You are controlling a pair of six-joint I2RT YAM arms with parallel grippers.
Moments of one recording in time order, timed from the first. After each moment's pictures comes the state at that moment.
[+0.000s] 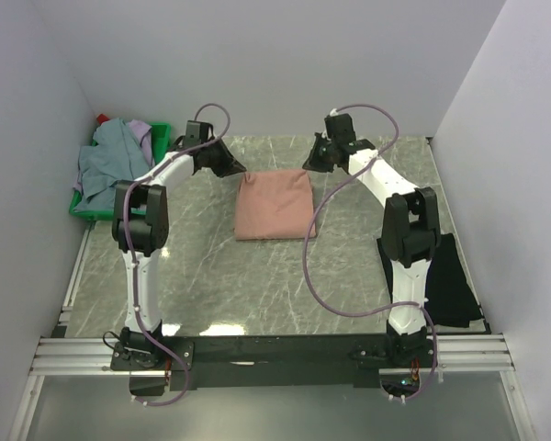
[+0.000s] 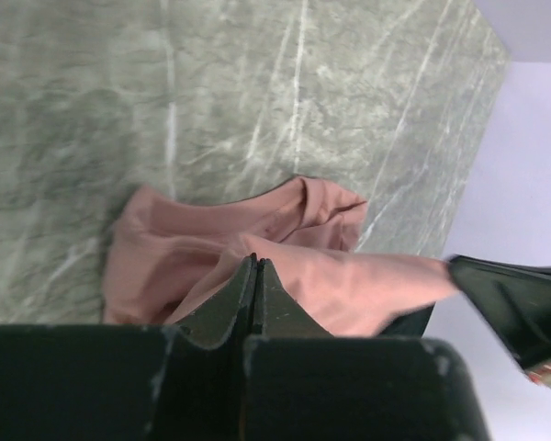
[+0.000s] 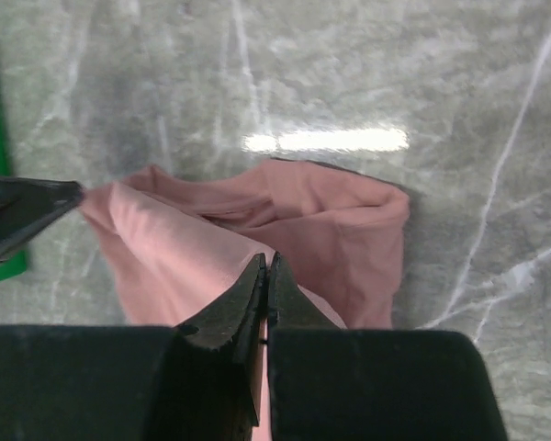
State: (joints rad) left arm -0.19 2.22 1.77 -0.31 0.45 -0.84; right arm 0.30 2.08 1.78 -0.45 -0.16 0.56
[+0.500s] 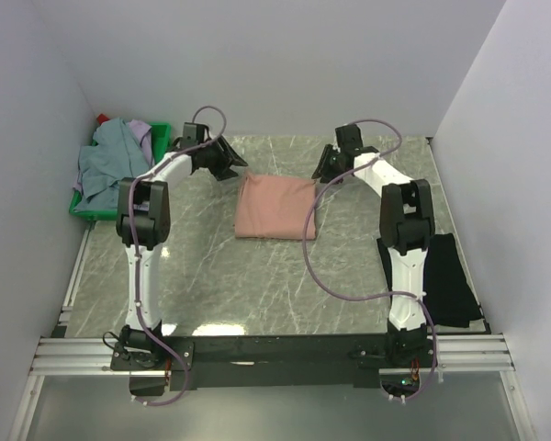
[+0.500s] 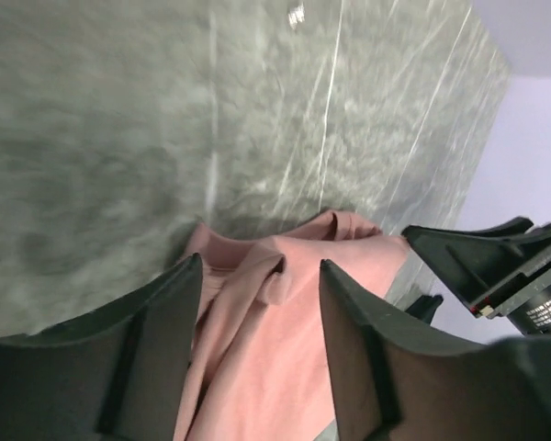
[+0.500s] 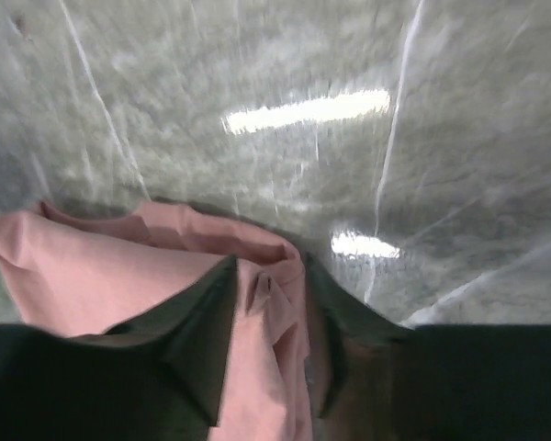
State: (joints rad) left arm -0.16 2.33 1.85 -0.29 0.51 -0.83; right arm 0.21 2.24 1.77 -0.43 -0.19 0.57
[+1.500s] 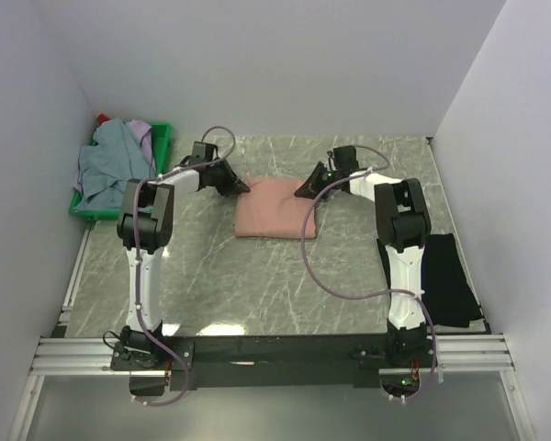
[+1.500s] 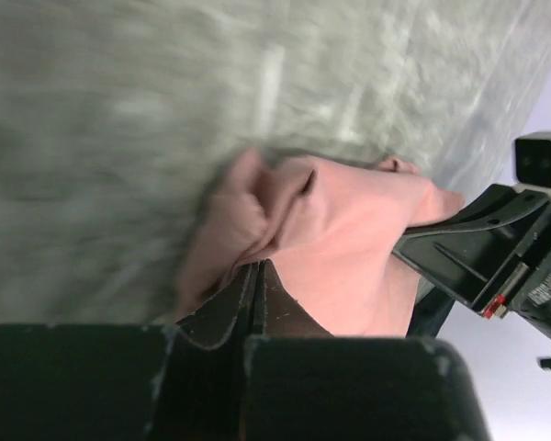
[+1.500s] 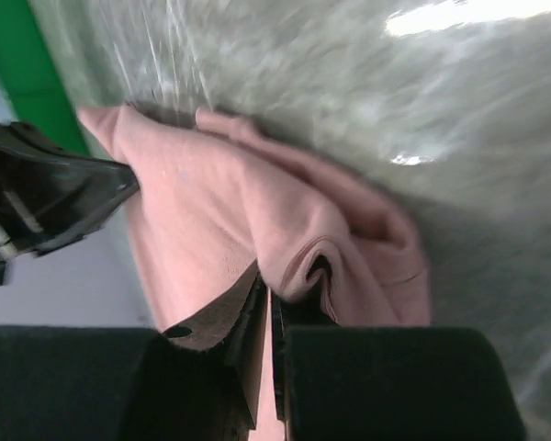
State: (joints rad) left arm -0.22 2.27 1.61 -0.16 0.50 -0.85; right arm 0.21 2.27 1.57 -0.13 -0.59 0.78
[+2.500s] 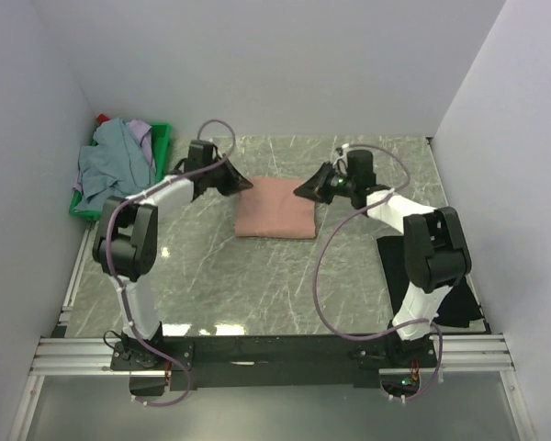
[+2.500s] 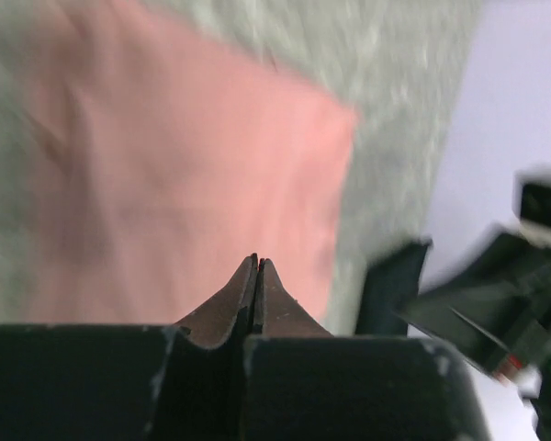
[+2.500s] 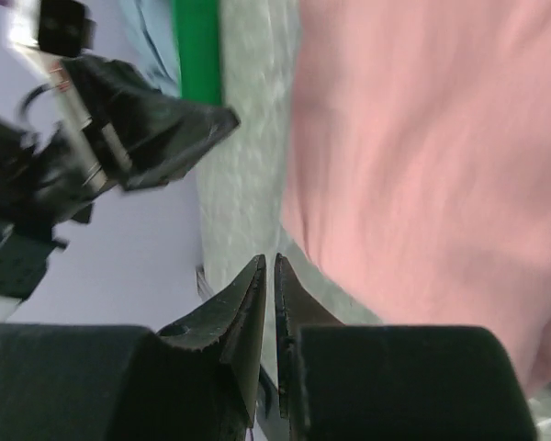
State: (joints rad) left arm -0.26 1.96 1.38 -0.09 0.42 -0.90; right arm 0.22 1.80 1.12 0.14 -0.67 0.93
